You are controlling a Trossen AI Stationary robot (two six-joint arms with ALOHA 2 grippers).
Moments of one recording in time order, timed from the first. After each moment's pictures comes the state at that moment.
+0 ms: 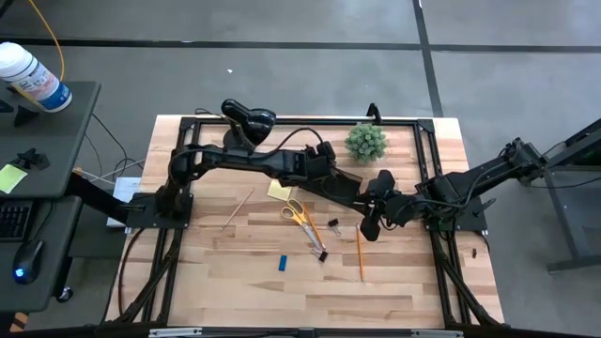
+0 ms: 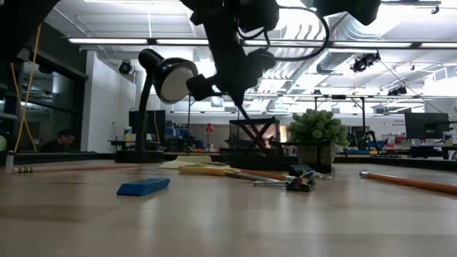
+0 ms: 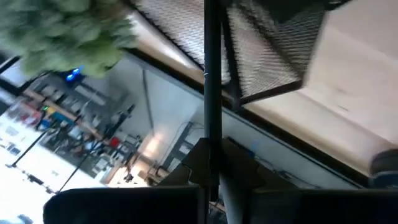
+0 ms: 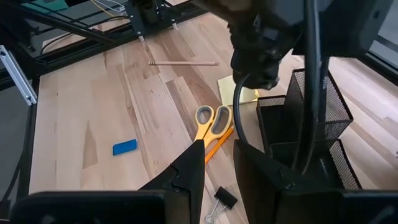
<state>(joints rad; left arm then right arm) 0.20 2.06 1.70 -0.75 -0.82 1.49 0.40 1.15 1.03 -0.58 0.55 0.65</state>
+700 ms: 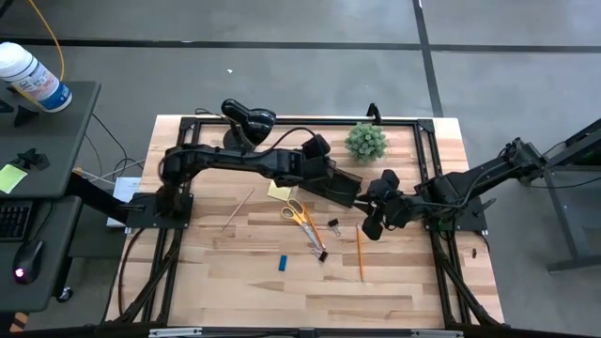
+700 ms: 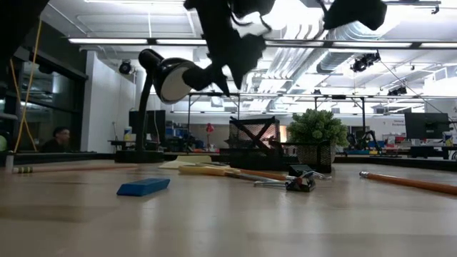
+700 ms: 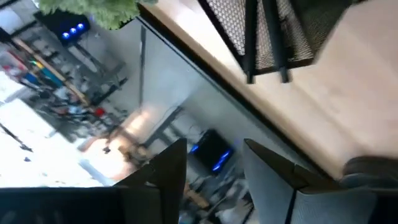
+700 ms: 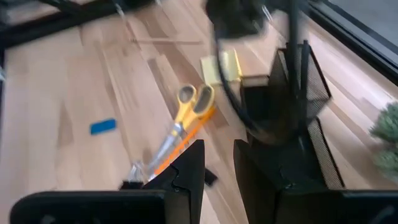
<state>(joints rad) 0.17 2.01 1.70 -0.82 -0.87 1.23 0.40 1.15 1.03 -0.69 0.55 0.67</state>
